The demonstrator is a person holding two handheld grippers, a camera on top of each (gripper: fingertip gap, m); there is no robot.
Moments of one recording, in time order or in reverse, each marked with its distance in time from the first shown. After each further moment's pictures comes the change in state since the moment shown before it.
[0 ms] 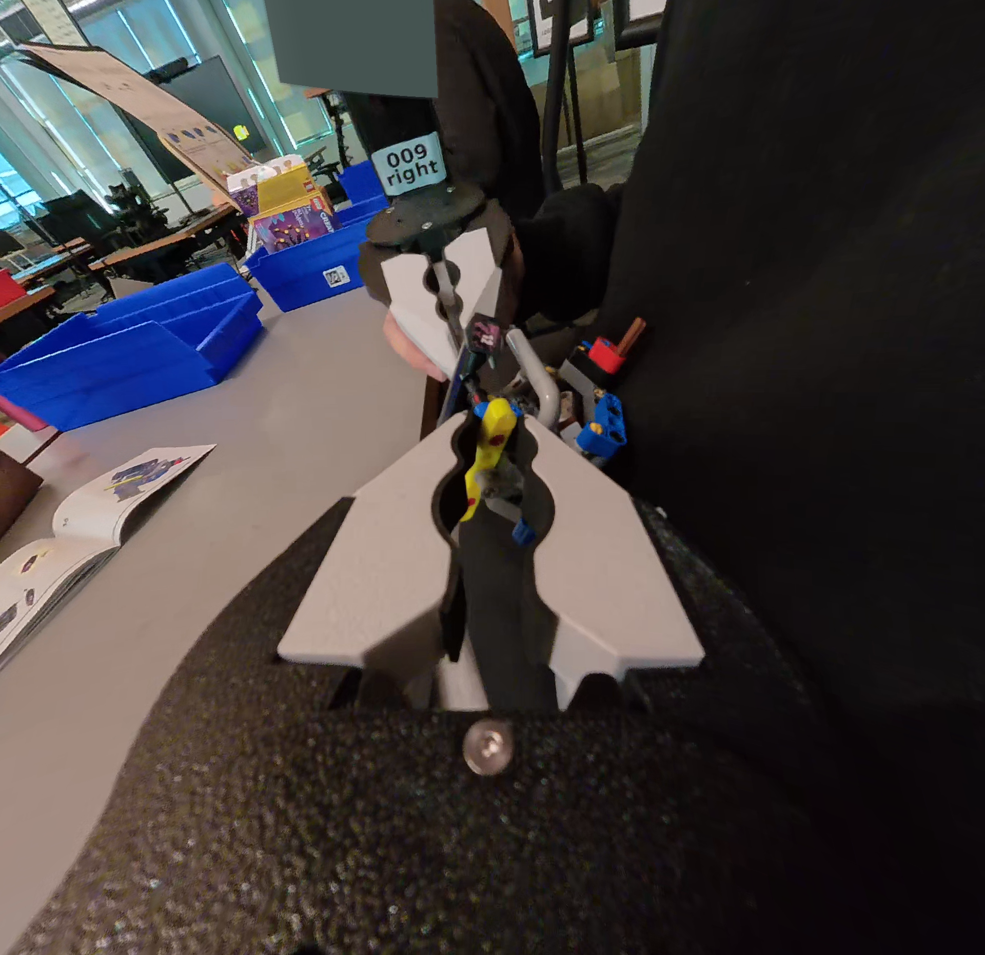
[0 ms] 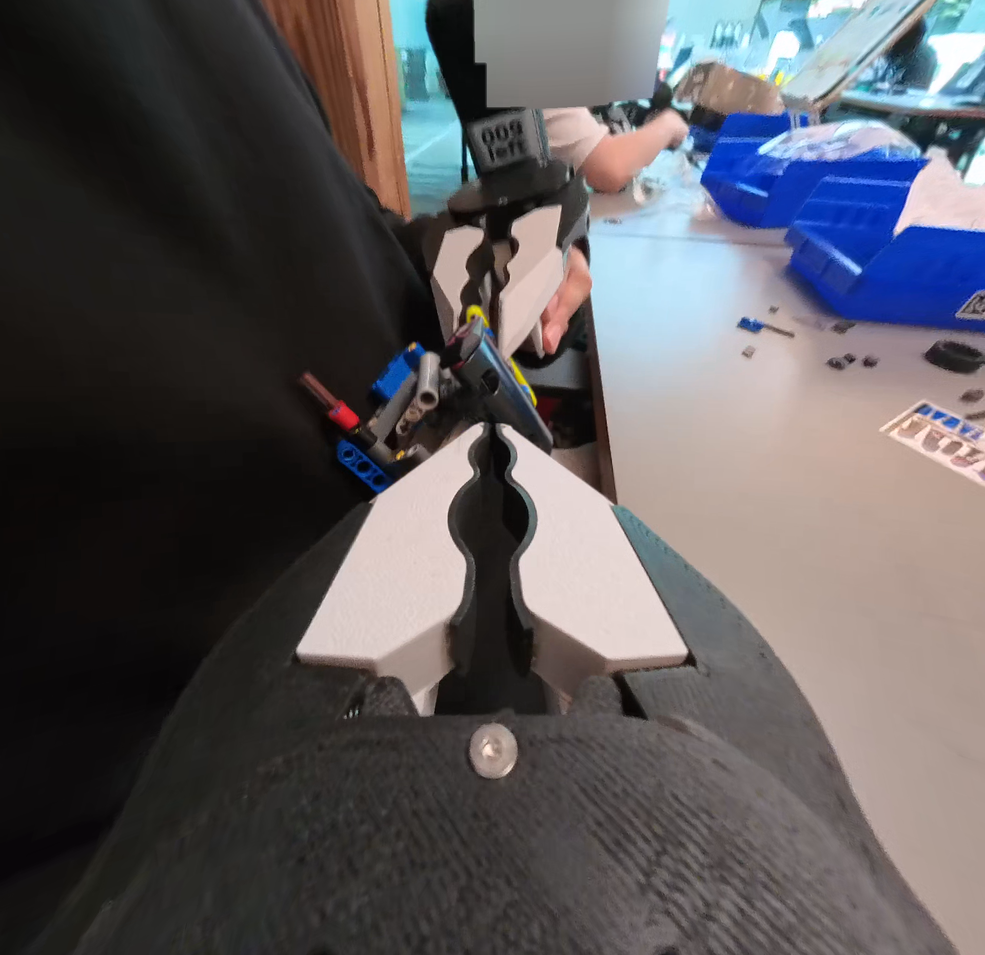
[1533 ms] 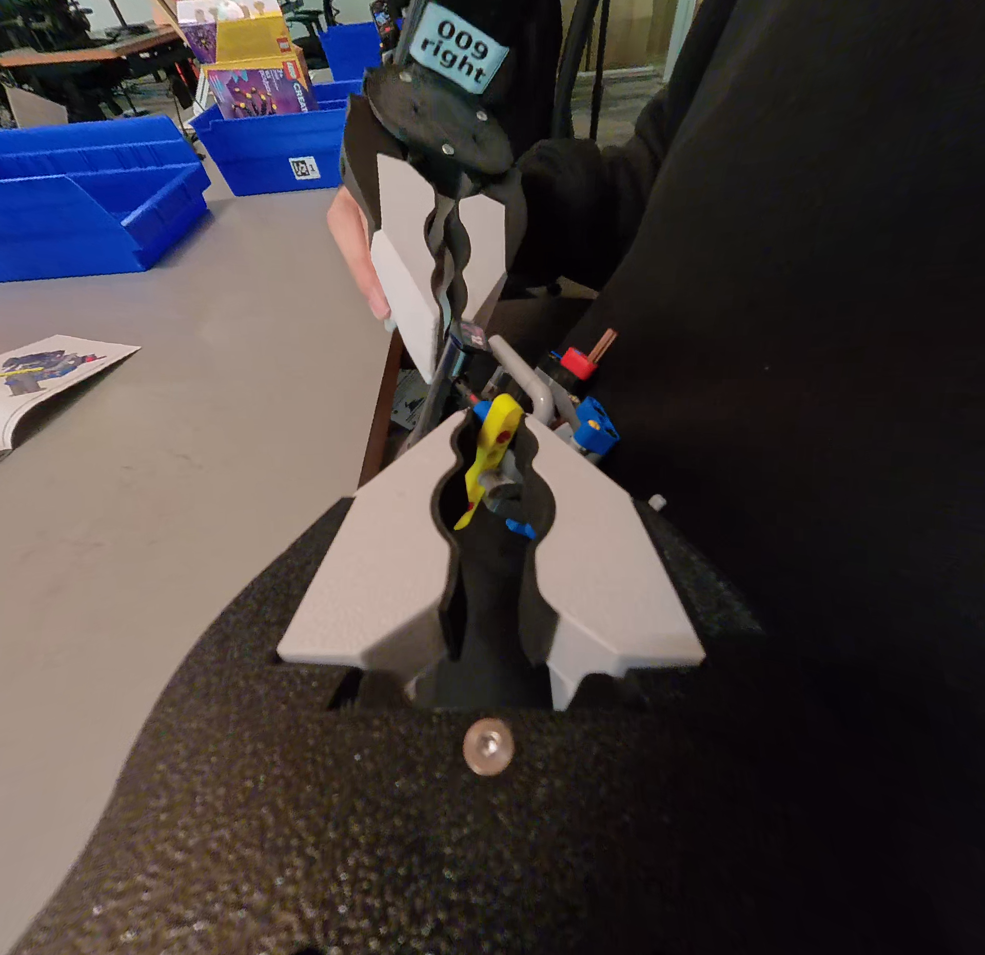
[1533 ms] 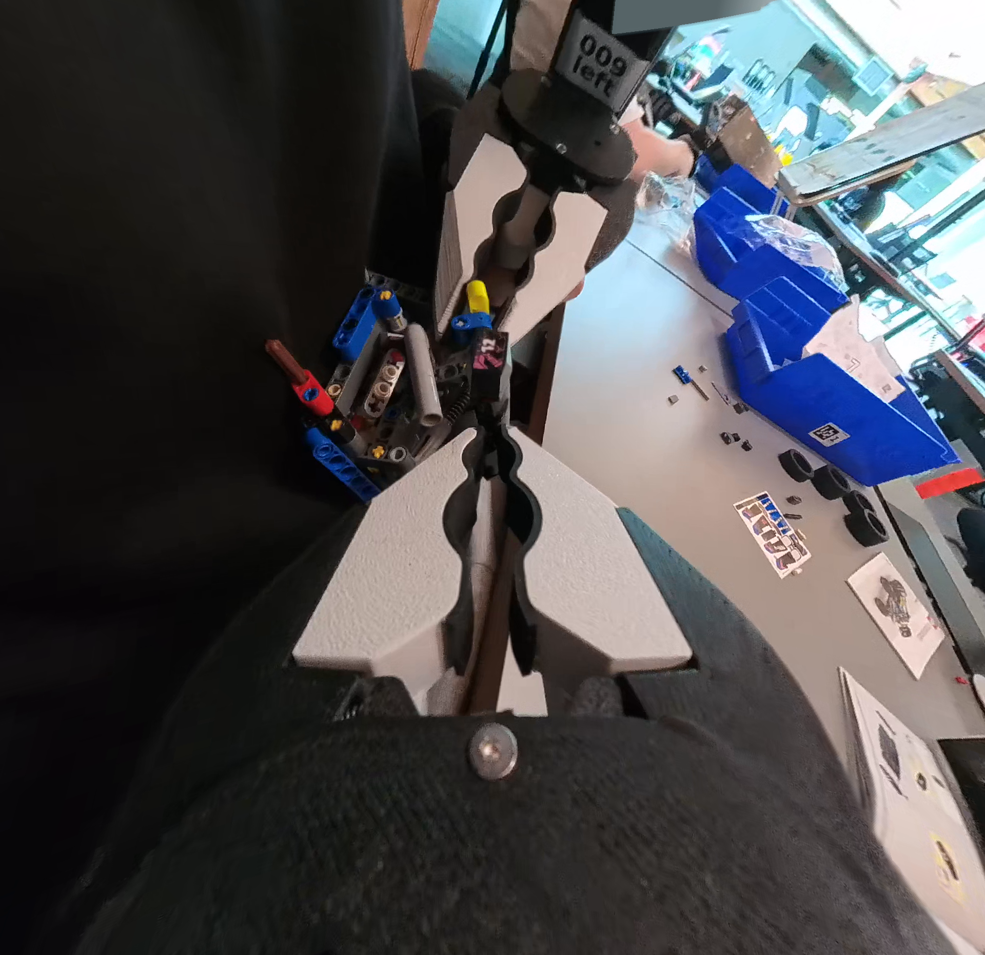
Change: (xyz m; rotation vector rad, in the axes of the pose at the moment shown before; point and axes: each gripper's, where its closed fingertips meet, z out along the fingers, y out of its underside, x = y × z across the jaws) left arm 0.008 0.003 0.009 -0.140 0.012 -0.214; right arm 0.002 0.006 0.002 -0.156 0.026 -0.465
